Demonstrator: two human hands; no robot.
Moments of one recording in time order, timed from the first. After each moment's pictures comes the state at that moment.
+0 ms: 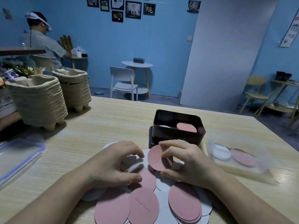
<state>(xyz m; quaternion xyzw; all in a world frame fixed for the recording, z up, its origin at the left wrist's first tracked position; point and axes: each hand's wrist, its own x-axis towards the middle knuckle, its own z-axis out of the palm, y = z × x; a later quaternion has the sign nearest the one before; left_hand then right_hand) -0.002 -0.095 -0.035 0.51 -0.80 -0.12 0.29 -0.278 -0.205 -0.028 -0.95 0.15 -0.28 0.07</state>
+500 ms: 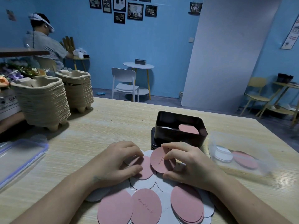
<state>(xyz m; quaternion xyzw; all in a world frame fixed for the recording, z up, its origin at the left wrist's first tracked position) 0.000 -0.097 -0.040 0.54 -0.79 -0.07 0.27 -0.279 -0.204 -0.030 -0.95 0.16 -0.25 0.08</state>
